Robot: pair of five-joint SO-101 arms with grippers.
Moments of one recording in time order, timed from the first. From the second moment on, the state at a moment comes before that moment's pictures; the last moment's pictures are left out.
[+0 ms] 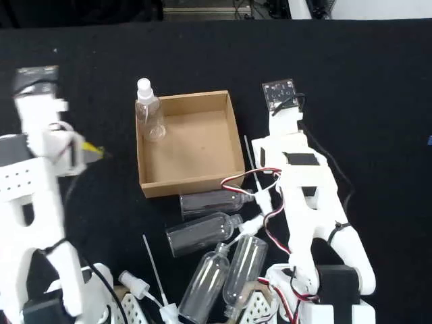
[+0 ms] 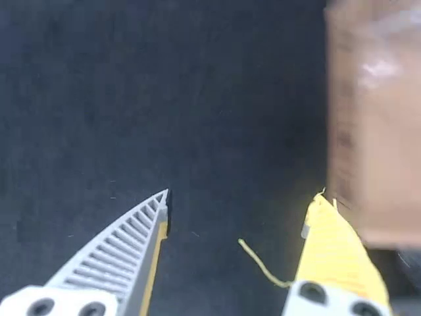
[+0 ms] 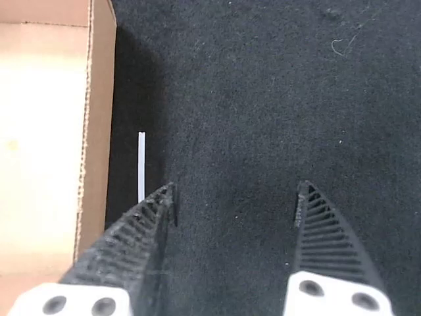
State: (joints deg) left arm -25.9 -30.0 25.9 74.5 -13.1; right arm -0.2 -17.5 51.1 29.1 10.8
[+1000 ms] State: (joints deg) left arm -11.0 -18.1 26.8 77.1 3.0; right arm -0.2 -17.5 51.1 29.1 10.8
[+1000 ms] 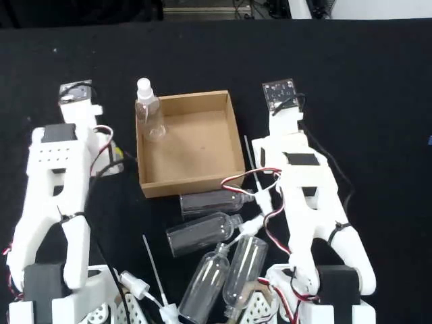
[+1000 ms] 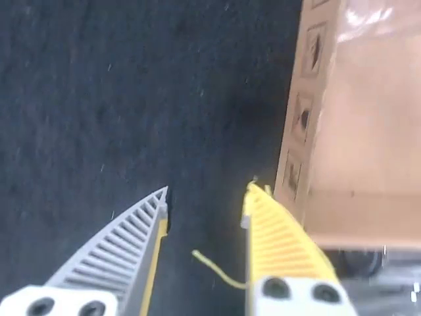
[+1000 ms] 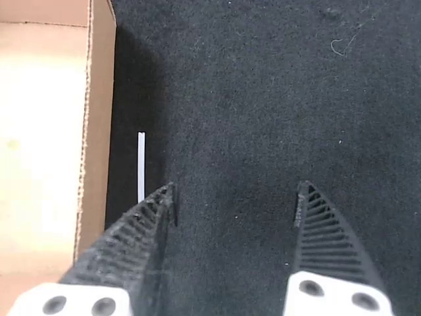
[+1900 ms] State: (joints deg) left arm 30.4 -29.6 38.5 80.7 -22.5; right arm 3.6 -17.5 51.1 29.1 10.8
